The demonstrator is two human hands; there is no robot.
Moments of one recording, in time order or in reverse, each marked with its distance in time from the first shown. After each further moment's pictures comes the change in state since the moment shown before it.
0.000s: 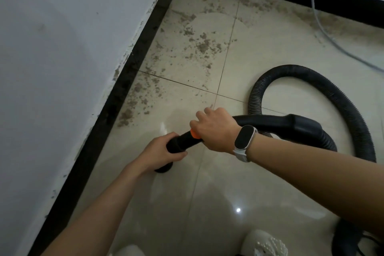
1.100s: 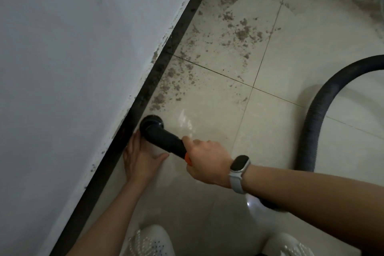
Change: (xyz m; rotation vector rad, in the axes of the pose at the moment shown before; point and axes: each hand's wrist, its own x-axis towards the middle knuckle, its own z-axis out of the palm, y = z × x) left_hand -0.059 -0.103 -0.010 0.368 0.548 -0.431; right_hand 0.021 -0.105 0.013 0.598 -0.049 -0.014
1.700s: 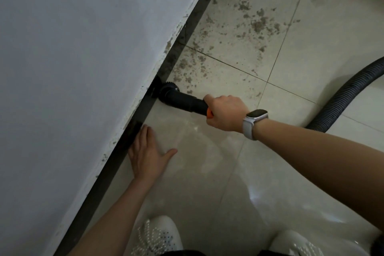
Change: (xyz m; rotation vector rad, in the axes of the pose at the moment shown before) left_hand -0.010 -0.009 0.001 0.123 0.017 0.017; right_hand 0.066 0.052 -0.036 -0.204 0.082 0.062
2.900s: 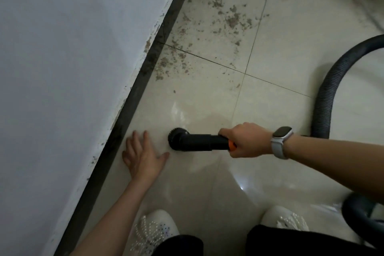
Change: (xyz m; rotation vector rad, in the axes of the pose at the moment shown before) left_hand -0.018 0.013 -0.004 -0.005 -0.171 -0.080; right_hand -0.097 0.030 0.021 0.076 -0.335 -0.033
